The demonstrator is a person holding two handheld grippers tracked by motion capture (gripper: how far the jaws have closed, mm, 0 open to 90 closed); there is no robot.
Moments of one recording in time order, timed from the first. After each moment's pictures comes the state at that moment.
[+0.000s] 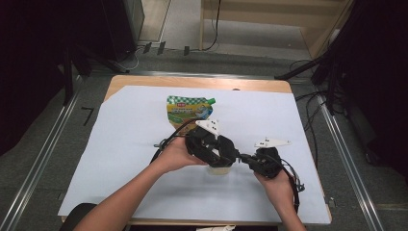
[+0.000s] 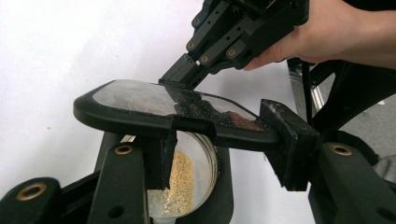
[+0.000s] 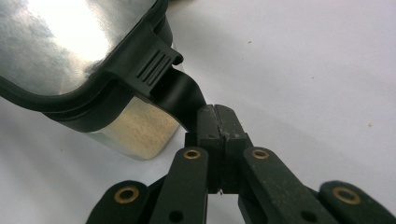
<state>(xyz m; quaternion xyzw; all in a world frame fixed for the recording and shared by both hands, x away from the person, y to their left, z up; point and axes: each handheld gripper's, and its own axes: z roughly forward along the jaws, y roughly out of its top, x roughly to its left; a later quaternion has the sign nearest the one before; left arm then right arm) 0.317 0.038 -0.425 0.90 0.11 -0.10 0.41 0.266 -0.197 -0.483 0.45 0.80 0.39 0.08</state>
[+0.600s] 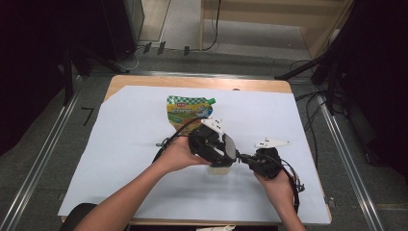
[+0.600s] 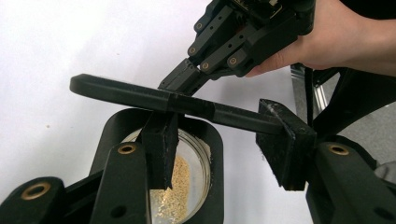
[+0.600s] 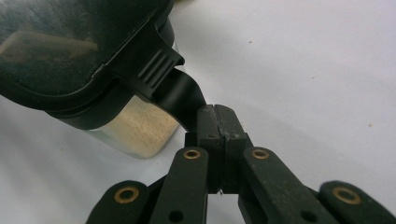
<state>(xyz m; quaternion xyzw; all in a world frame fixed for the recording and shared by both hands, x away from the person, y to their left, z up) 0.314 0.030 -0.418 0.91 0.12 -0.10 0.40 0.266 -0.197 -0.483 0.45 0.80 0.39 0.09</state>
